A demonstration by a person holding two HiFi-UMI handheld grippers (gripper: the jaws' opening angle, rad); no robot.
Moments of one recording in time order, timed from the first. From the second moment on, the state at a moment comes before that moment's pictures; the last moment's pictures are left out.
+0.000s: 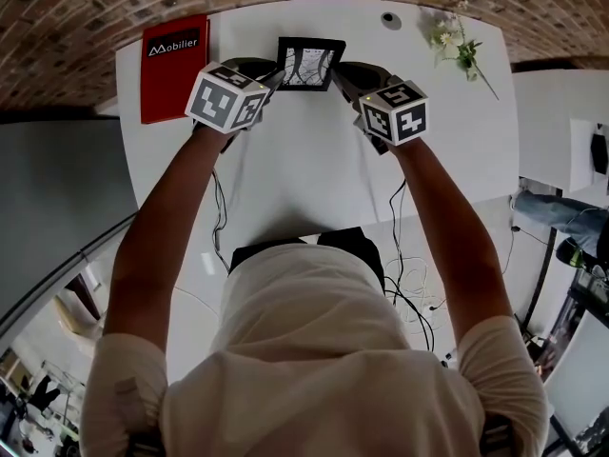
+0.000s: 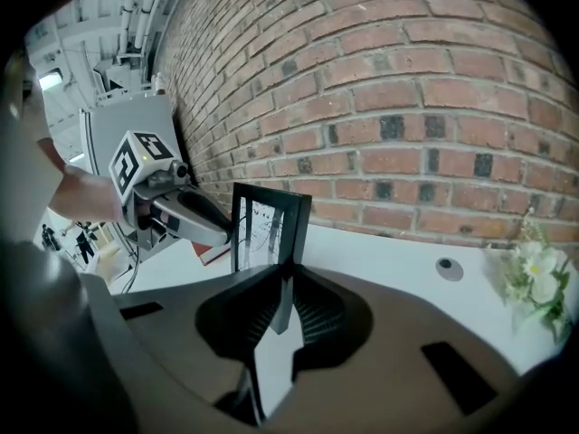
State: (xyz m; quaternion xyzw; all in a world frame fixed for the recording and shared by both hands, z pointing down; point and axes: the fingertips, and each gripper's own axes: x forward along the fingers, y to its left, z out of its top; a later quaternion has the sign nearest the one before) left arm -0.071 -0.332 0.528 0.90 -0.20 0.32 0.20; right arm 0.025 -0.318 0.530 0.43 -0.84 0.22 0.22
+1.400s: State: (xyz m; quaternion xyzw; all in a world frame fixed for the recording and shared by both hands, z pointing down) left arm -0.059 -0.362 0.561 0.90 -0.23 0.36 0.10; right arm 0.036 -0.354 0.554 0.46 -0.83 0.06 0.30
